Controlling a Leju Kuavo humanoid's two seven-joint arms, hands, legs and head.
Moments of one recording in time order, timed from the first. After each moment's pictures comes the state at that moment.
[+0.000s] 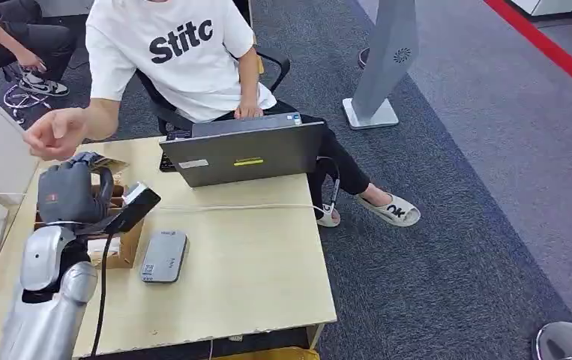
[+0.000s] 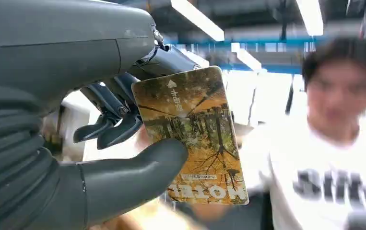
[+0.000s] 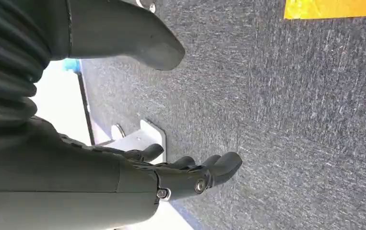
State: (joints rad) left arm -0.46 0.05 -0.24 -1.33 -1.24 0.27 0.06; right arm -0.03 0.17 -0.38 -0.19 0.82 -0.42 0.37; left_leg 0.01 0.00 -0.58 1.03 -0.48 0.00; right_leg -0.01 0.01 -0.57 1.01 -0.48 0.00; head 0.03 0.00
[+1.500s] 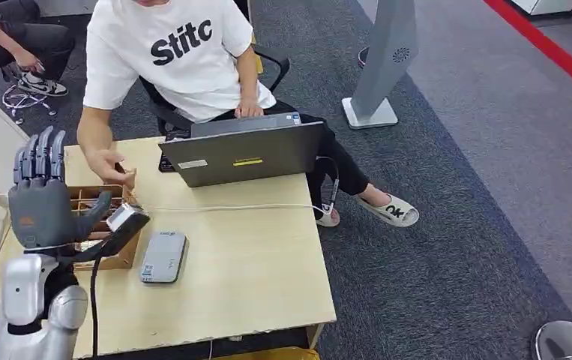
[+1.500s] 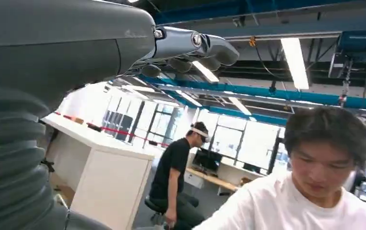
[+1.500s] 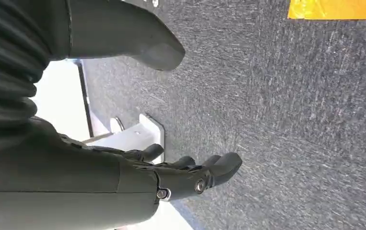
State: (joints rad) left arm -0.24 0.05 -0.19 -1.57 -1.22 0.38 -0.05; right arm -0.03 0.17 -0.41 -0.19 0.87 -0.40 0.37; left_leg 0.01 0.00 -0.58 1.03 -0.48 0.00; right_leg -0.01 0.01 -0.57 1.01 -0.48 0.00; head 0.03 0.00
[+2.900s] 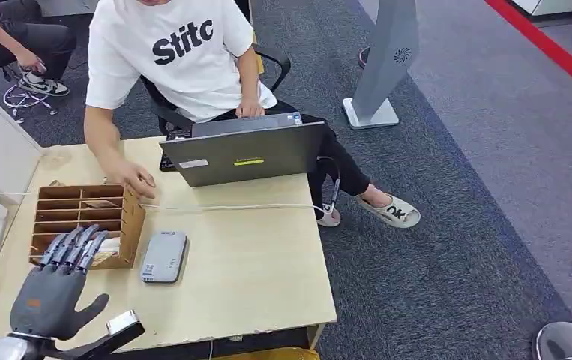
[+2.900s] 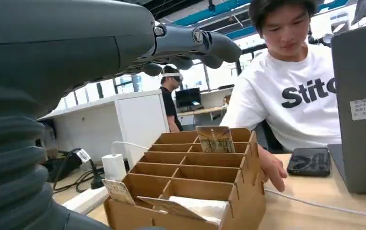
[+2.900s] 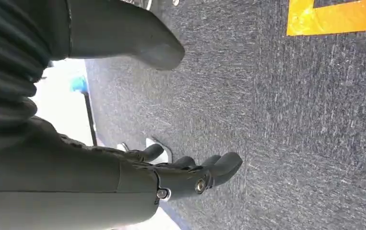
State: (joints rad) left arm 0.12 0.37 -0.25 -1.83 -1.21 0.06 0.00; right arm -0.03 0.19 -0.54 -0.19 0.88 -0.41 0.35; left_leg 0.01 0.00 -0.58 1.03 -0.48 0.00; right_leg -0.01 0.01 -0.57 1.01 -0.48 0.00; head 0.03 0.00
